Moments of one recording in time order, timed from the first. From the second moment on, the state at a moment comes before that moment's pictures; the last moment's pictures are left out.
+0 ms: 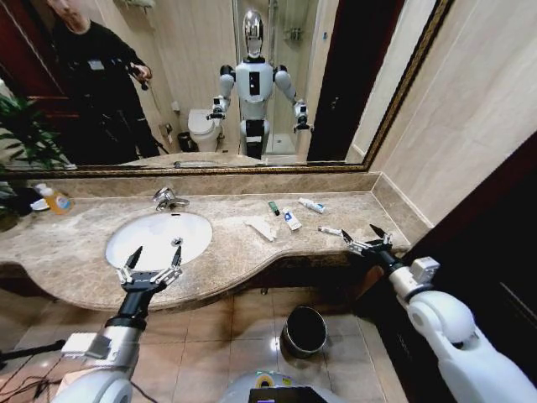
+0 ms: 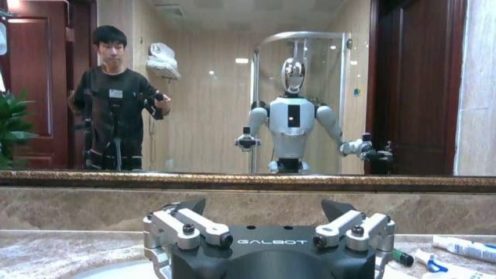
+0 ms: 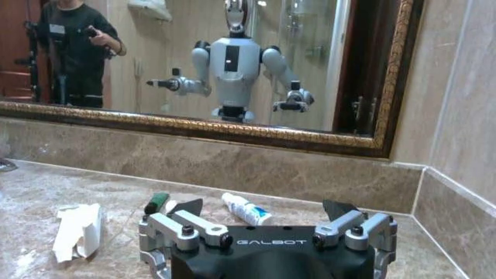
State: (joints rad) left arm 1.84 -1.36 -0.82 -2.47 -0.37 0.04 0.05; right arm -1.46 0.91 0.79 2.11 0.62 -0.25 -0.05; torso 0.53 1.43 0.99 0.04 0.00
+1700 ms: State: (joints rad) left arm 1.84 -1.36 -0.82 -2.47 -0.37 0.04 0.05; right arm -1.27 0.79 0.70 1.90 0.65 -0.24 -0.25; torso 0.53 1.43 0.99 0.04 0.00
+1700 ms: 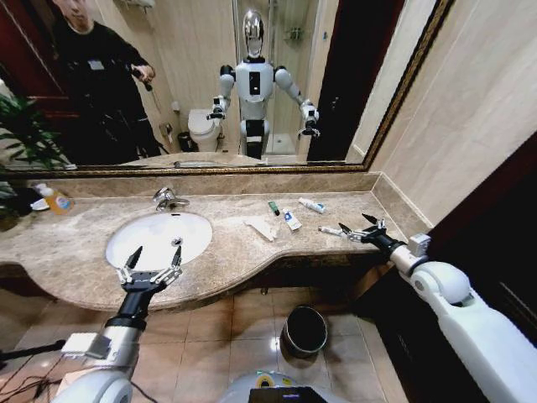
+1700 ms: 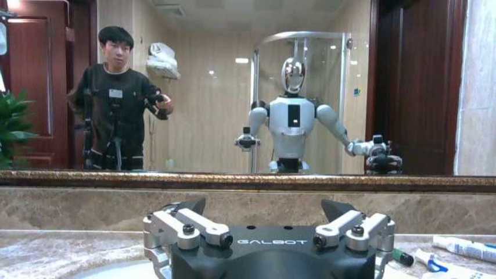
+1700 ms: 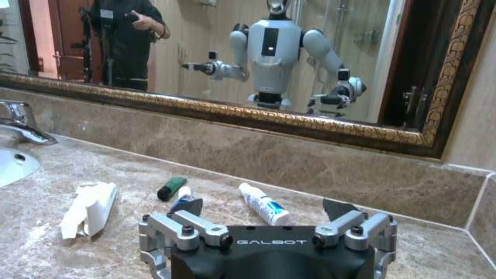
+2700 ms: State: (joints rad) left arm 1.84 -1.36 -0.82 -2.47 -0.37 0.04 0.05; right arm -1.03 0.75 0.56 1.71 0.66 -0.24 -0.31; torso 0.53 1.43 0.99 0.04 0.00
